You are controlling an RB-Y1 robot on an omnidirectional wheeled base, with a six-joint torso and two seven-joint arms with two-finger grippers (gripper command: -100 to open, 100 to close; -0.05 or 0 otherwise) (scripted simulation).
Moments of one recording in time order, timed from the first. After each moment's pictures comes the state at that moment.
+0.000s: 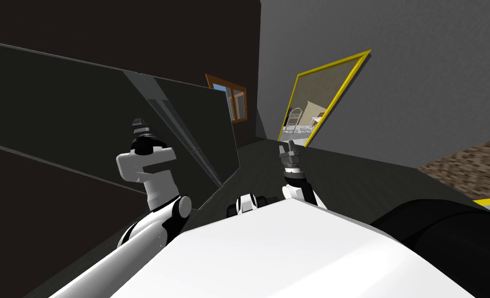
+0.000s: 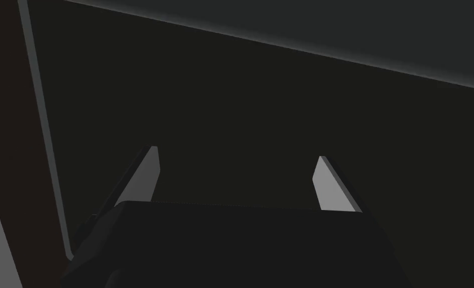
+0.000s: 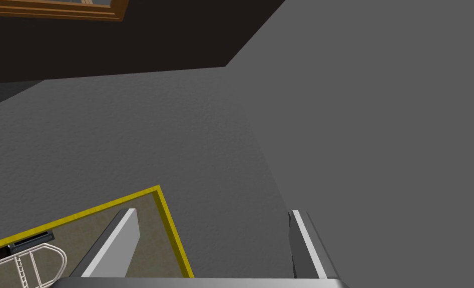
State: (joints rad) left arm -0.60 0.37 0.49 -1.74 -0.34 0.53 0.36; right arm 0.54 -0.04 -0.04 -2.25 -0.09 -0.54 0.02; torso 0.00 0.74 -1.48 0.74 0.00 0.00
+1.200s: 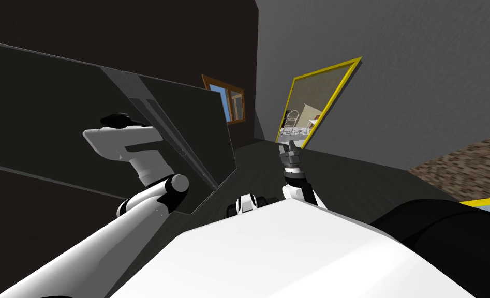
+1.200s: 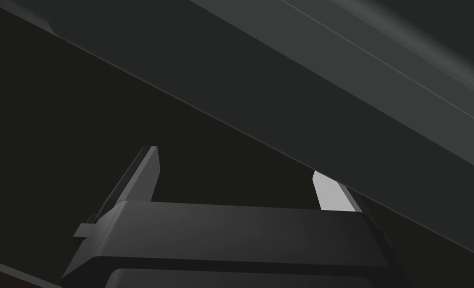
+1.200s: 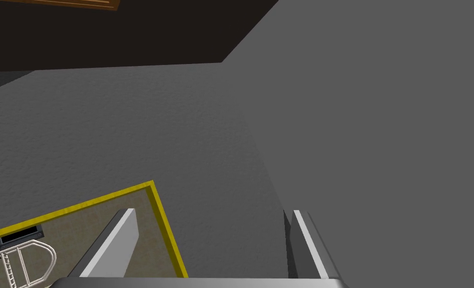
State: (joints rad) left arm -0.94 0.45 0.60 -1.49 -0.39 0.79 0.50; right arm 0.54 -0.04 -0.04 -2.25 -0.09 -0.54 0.02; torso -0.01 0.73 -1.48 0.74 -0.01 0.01
